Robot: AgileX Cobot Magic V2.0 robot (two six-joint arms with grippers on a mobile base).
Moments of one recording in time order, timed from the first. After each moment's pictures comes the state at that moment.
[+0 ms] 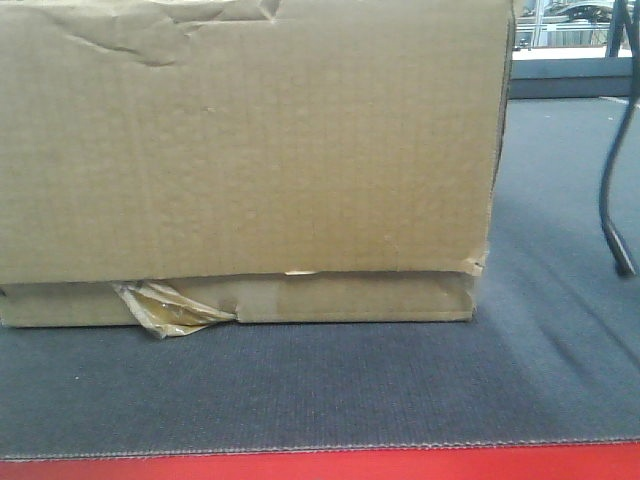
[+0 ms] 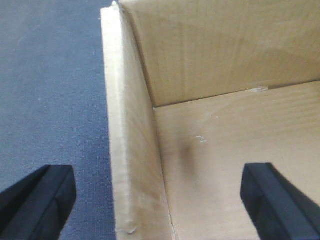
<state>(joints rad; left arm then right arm) -0.30 1.58 -1.51 0.40 0.81 -0.35 0.48 1.75 -1.78 -0.02 0.95 0.11</state>
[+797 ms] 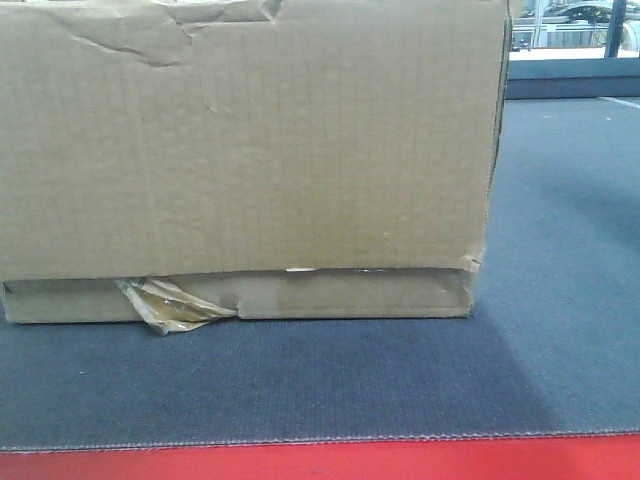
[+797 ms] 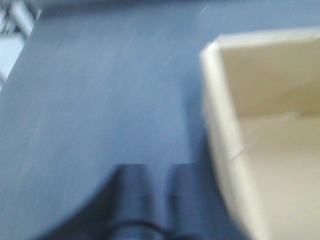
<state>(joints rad) -0.13 1.11 -1.21 0.42 0.79 -0.34 0.17 1.42 -1.62 -0.02 0.99 0.06</state>
